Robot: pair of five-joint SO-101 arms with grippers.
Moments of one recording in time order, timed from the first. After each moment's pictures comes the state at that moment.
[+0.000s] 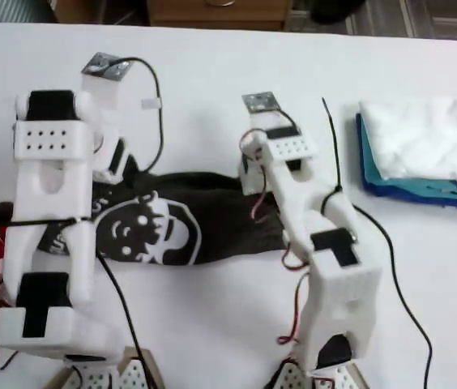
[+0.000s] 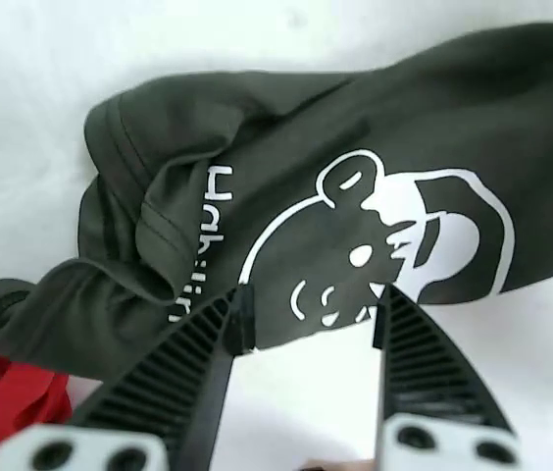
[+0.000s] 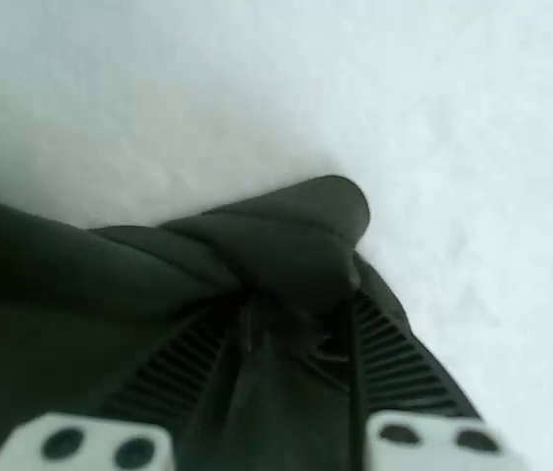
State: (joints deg) left arm -9.1 0.9 -8.4 98.5 -12.3; right arm -16.2 23.3 6.8 58.3 1.9
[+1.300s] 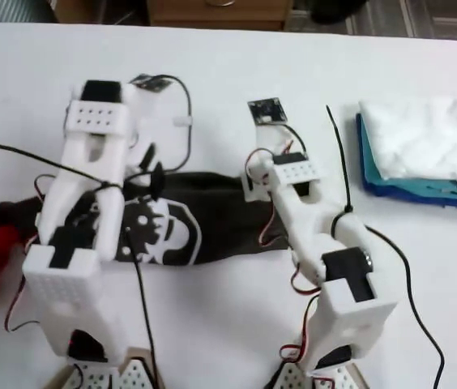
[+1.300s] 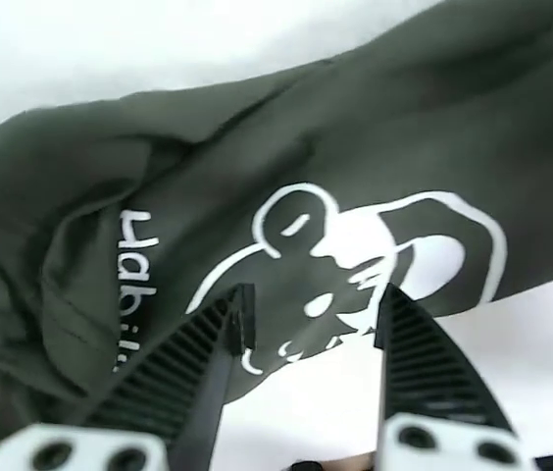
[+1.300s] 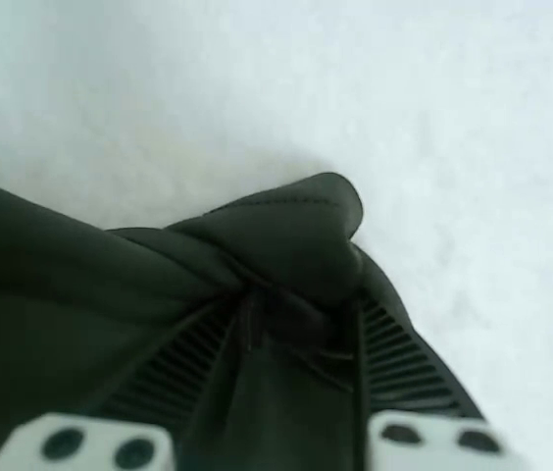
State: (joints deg) left arm -2.5 20.8 -18.4 101.1 -12.1; right arm -16.3 13.9 22.1 43.7 1.9
